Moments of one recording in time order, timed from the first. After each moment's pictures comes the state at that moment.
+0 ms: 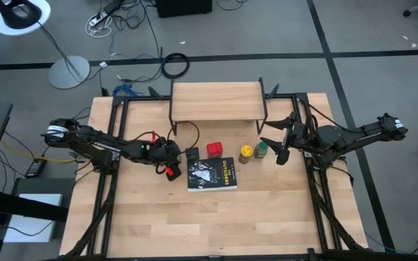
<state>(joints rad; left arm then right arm) -0.04 1.39 0.59 -0.21 -0.27 -0.42 0.25 0.57 0.49 0.12 0.61 -0.03</state>
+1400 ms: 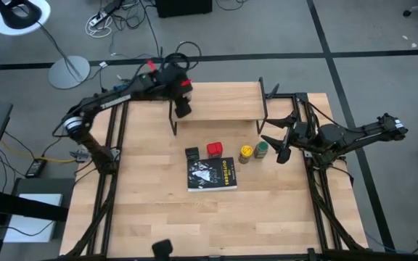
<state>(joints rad) 0.60 1.63 1.49 -0.76 -0.08 0.29 0.25 0.57 0.50 0.19 0.61 -0.06</state>
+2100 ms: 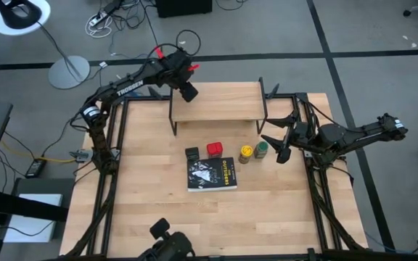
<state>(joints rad) 0.70 1.84 1.72 -0.86 -0.15 0.07 0.25 0.57 0.50 0.20 0.61 -0.09</state>
